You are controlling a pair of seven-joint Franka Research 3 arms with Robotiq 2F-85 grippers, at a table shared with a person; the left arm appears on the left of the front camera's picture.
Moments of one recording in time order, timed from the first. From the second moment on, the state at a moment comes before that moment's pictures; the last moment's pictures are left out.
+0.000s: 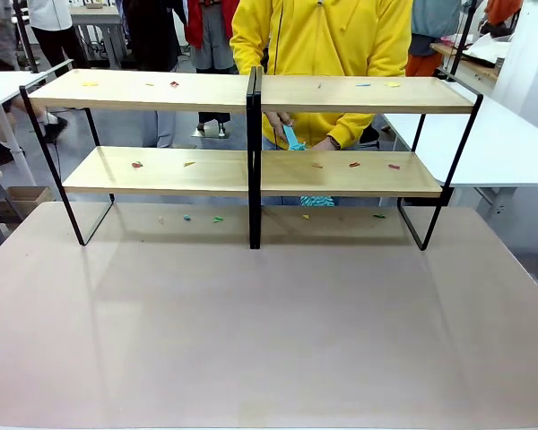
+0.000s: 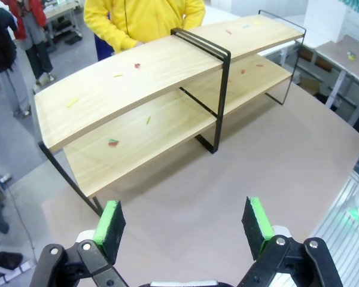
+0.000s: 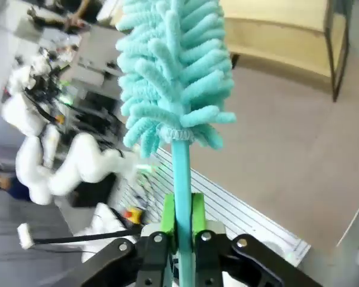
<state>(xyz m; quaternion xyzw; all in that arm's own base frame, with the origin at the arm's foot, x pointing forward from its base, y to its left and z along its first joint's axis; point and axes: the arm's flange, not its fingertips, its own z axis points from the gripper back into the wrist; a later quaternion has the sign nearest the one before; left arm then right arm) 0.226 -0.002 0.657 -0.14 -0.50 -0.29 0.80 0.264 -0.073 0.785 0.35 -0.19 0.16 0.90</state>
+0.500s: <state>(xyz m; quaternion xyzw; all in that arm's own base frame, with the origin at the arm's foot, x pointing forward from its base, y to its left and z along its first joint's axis) 0.226 -0.002 0.657 -0.14 -0.50 -0.29 0.80 0.296 0.059 0.784 0.24 -0.17 0.23 0.93</state>
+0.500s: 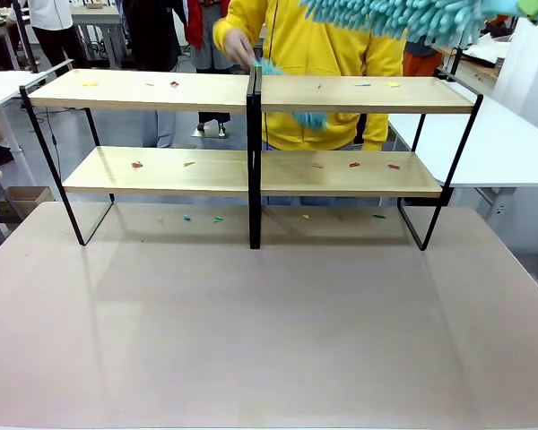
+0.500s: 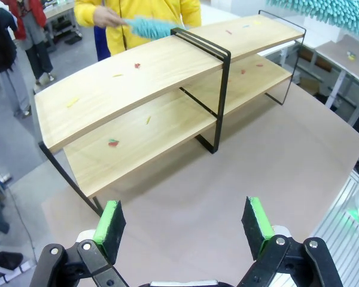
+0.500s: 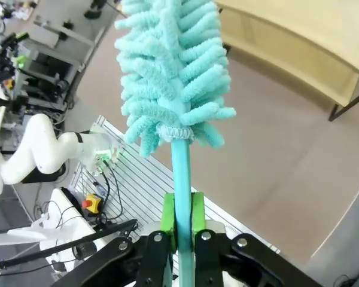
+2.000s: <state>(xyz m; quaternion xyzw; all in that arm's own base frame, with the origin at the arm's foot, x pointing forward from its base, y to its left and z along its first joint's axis) 0.226 -0.002 0.658 -0.14 -0.50 -0.29 0.80 0.163 -0.089 0.772 0.31 -0.16 0.15 0.92</state>
